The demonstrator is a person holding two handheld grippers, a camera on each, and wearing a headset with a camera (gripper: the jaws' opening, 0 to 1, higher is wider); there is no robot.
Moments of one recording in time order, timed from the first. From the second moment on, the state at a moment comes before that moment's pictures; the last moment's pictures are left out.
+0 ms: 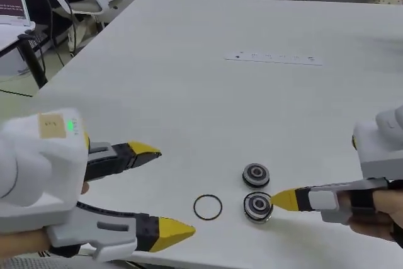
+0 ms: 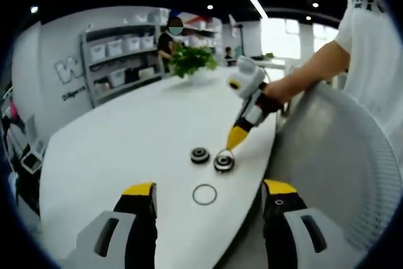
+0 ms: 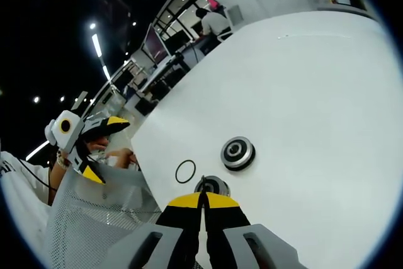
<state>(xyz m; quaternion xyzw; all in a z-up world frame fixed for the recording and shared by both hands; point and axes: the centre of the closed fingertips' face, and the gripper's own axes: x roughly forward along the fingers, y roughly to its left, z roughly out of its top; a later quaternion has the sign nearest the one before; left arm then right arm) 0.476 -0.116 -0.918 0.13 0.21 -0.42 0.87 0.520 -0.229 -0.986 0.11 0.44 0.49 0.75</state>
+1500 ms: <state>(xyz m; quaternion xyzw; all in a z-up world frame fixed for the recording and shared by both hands) 0.478 -0.111 -0.928 0.10 0.22 -0.40 0.88 0.536 -0.228 -0.942 0.09 0.37 0.48 0.79</state>
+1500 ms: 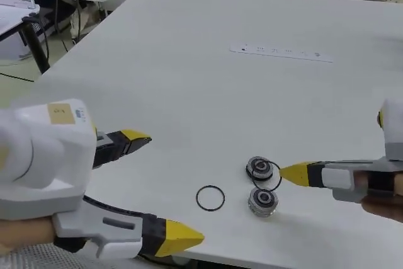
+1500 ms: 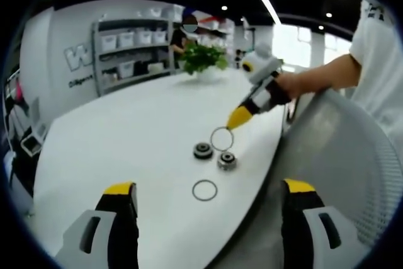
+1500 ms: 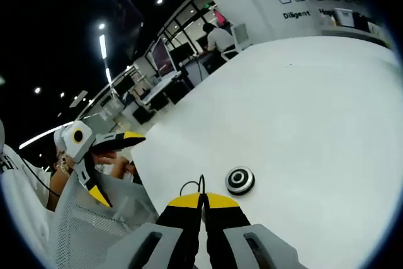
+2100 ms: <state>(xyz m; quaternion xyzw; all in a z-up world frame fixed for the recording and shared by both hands) 0.478 -0.110 -0.928 0.10 0.22 -0.40 0.88 0.544 -0.201 -0.896 0.10 0.32 0.52 0.79</state>
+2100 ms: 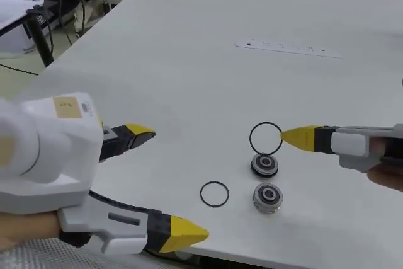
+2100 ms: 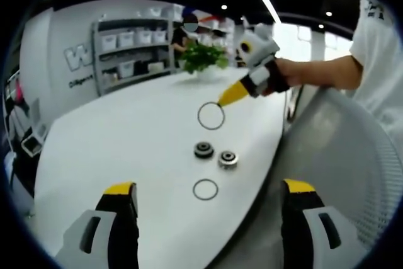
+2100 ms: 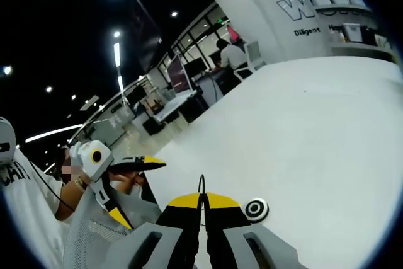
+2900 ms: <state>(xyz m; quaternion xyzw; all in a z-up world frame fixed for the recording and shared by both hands) 0.478 -0.109 -0.932 0.10 0.23 -0.40 0.88 0.527 -0.164 -0.945 0.08 0.38 0.55 0.74</state>
